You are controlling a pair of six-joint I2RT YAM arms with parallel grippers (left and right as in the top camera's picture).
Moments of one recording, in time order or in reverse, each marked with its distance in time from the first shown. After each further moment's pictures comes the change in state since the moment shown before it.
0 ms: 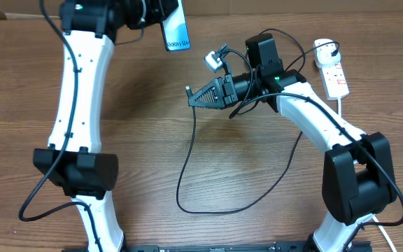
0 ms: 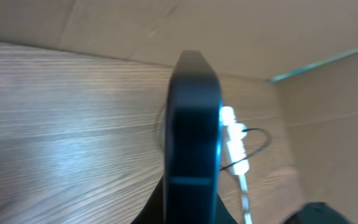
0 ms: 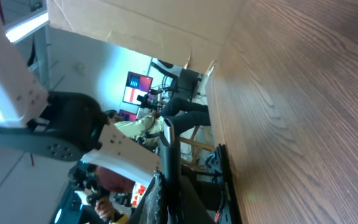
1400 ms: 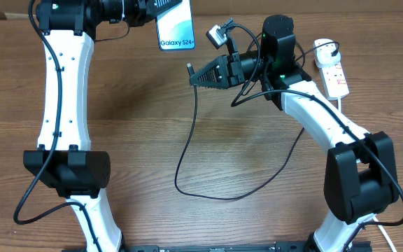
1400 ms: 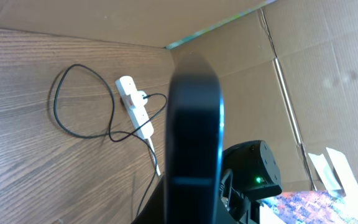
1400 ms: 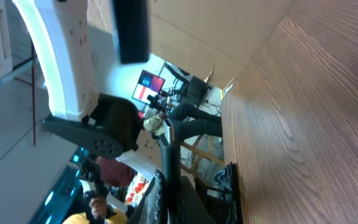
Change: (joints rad) left arm 0.068 0.000 0.000 0.039 0.501 -0.055; right arm -0.031 0.000 -0.001 0.681 -0.063 0.541
